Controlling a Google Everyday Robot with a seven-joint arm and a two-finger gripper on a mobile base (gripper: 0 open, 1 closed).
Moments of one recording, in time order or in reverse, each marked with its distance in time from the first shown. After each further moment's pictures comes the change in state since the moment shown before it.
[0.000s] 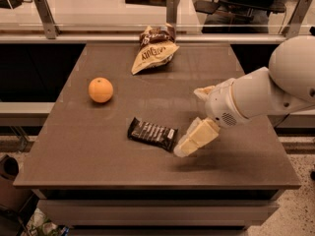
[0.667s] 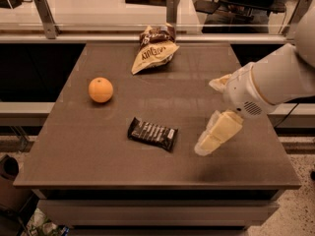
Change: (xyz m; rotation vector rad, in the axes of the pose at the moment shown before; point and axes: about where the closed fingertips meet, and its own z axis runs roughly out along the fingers) arm 0.005 -0.001 -0.053 0.014 0.130 -0.062
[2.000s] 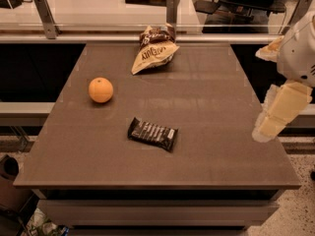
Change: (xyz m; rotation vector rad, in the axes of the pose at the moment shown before) arm 0.018 -0.014 -0.116 0.099 0.273 -0.091
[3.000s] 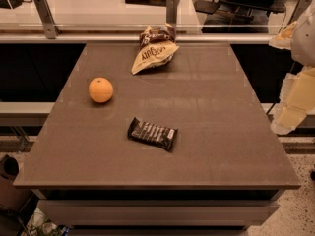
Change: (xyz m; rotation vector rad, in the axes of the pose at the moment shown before) arm 0.013 -0.010 -0.027 0.019 0.106 -0.028
